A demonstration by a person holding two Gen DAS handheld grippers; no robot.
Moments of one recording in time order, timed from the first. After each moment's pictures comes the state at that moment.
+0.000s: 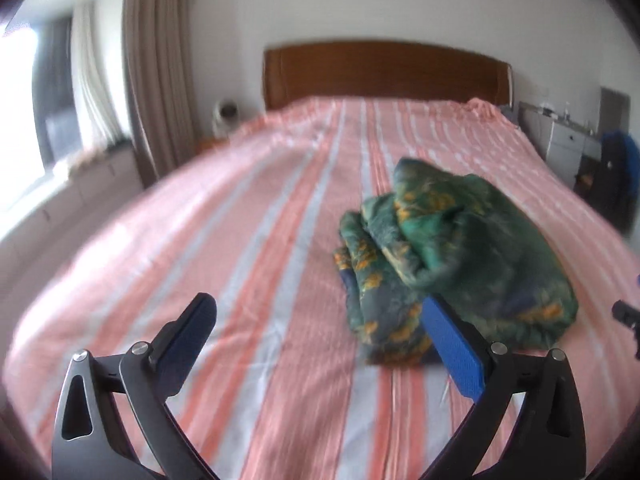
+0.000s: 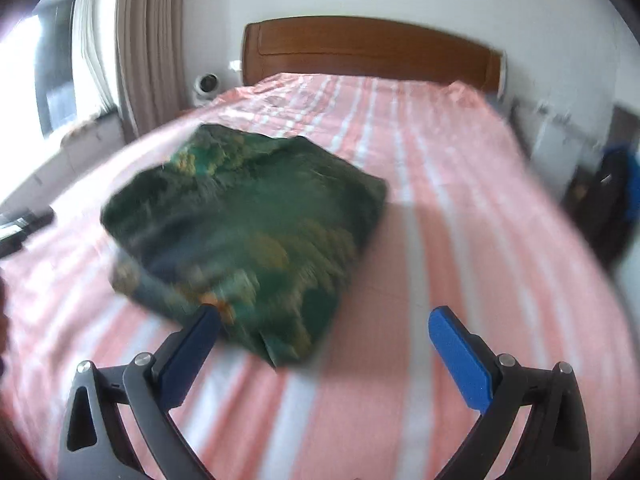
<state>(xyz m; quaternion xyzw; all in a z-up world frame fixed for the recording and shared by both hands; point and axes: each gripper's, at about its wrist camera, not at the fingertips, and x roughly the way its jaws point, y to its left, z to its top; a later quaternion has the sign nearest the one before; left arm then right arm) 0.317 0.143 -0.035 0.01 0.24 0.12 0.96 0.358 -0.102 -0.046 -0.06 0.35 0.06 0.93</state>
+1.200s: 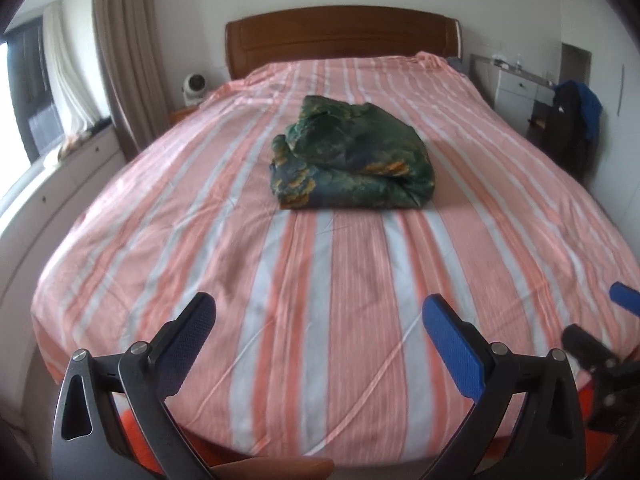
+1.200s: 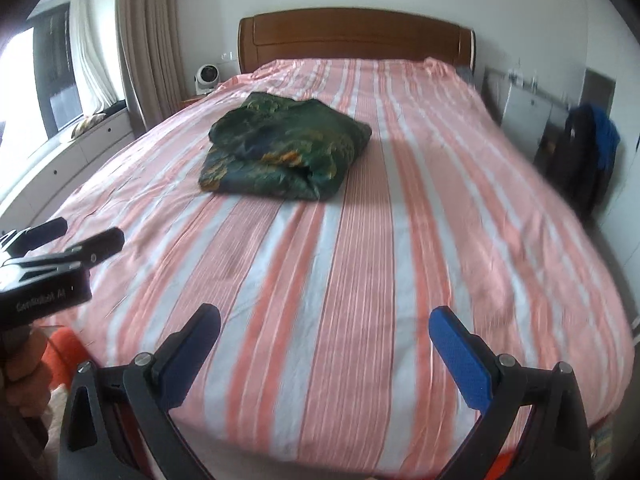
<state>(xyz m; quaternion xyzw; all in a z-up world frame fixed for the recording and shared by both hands) 0.125 0.036 -0.020 0.02 0.34 0.06 0.94 0.126 -0.128 -0.023 -0.01 0.40 0.05 0.92</state>
